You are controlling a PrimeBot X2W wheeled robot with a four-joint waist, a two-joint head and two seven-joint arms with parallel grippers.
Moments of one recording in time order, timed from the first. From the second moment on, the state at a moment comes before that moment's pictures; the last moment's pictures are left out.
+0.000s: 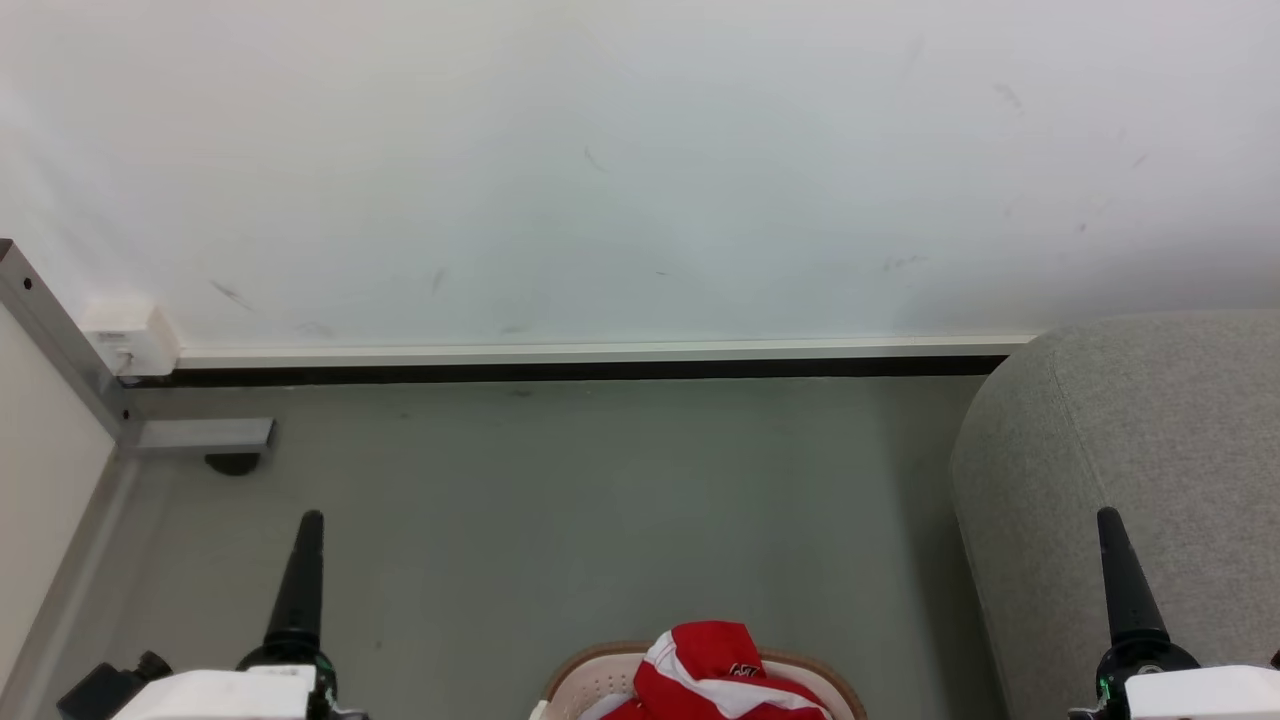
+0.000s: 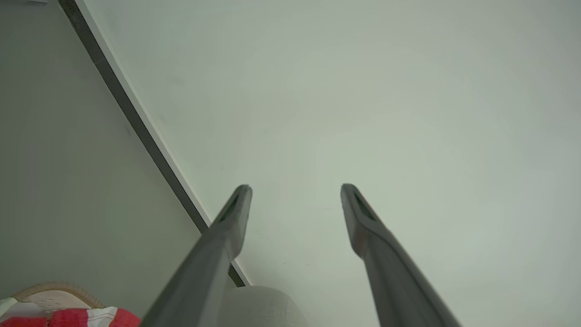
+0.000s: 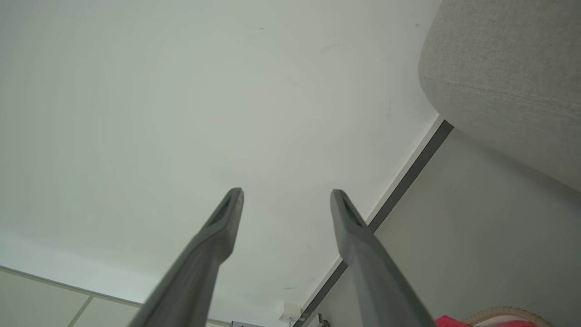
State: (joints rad) left arm -0.07 0.04 0.08 0.15 -1.33 -0.10 -0.01; right arm -0.07 -0.14 0.12 0.18 1.48 0.13 -0.12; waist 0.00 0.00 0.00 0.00
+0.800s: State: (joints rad) left arm -0.05 0.04 0.05 0.11 -0.77 -0.11 -0.09; right arm -0.08 -0.11 0.10 0.22 0.91 0.13 -0.17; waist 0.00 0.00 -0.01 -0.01
